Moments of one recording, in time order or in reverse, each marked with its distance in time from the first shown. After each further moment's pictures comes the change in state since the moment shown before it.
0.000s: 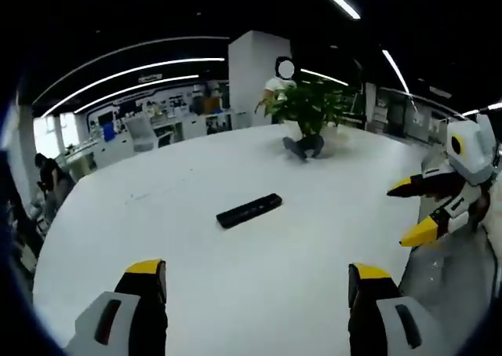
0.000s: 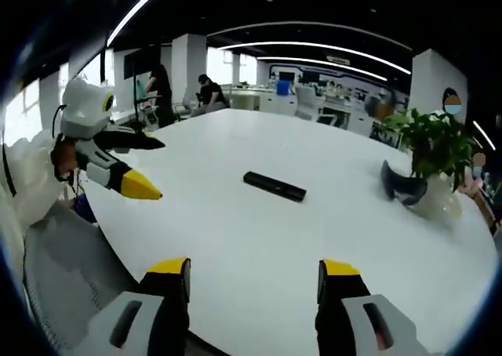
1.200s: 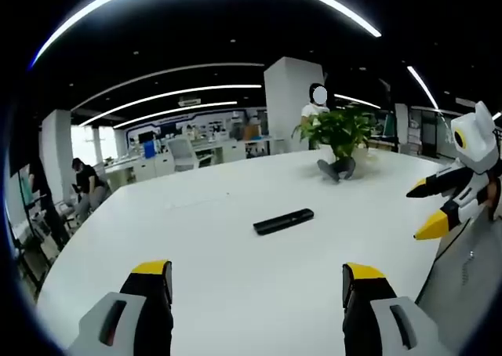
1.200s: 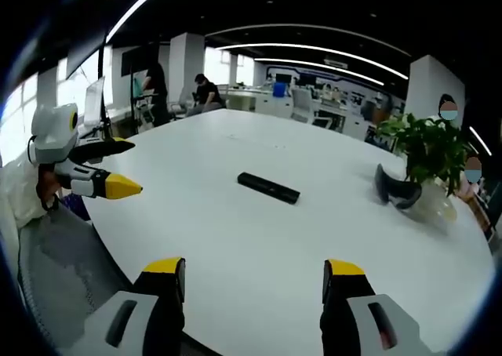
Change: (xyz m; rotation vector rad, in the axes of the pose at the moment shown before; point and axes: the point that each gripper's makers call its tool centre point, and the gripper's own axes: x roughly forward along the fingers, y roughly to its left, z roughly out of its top) left arm -0.017 0.023 -0.003 0.024 -0.170 0.203; right arm 0.001 -0.004 0.001 -0.027 0.001 -0.028
